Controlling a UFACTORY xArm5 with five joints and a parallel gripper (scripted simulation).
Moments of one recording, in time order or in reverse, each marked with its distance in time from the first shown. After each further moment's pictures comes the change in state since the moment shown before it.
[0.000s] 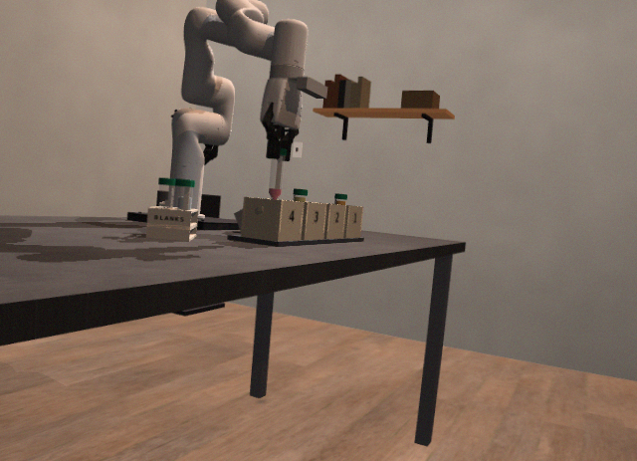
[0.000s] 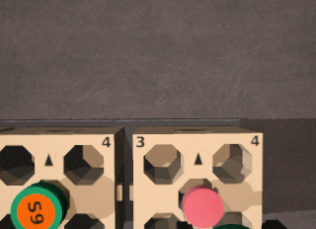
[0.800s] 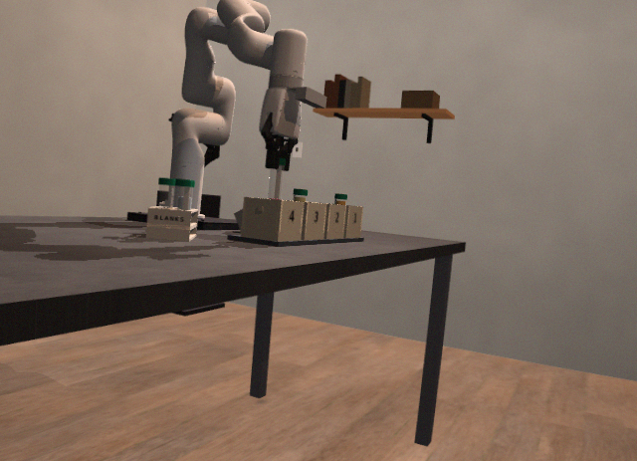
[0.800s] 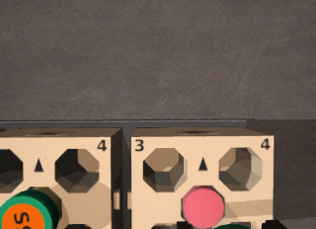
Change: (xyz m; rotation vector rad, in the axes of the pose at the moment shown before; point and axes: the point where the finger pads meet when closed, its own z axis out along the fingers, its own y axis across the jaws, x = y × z) arm 0.000 0.000 0.022 0.000 0.000 0.000
